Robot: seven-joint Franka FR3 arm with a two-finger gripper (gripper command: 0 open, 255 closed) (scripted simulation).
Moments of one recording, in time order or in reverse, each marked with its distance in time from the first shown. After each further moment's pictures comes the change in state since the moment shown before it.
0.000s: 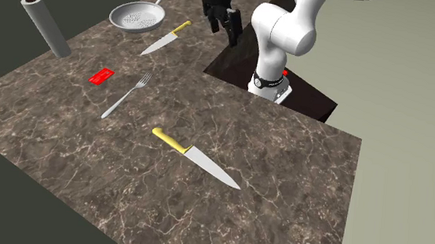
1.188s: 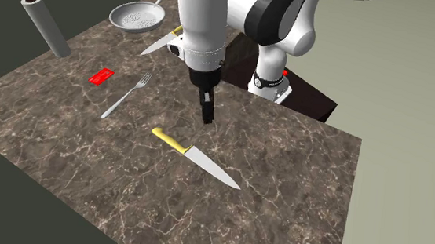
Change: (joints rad) arm -0.061 0.379 0.341 -0.033 0.116 0.587 0.619
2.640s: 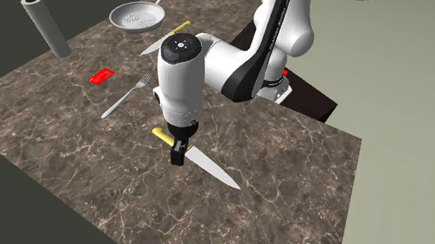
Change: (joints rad) arm -0.080 0.407 0.123 0.136 -0.229 0.316 0.437
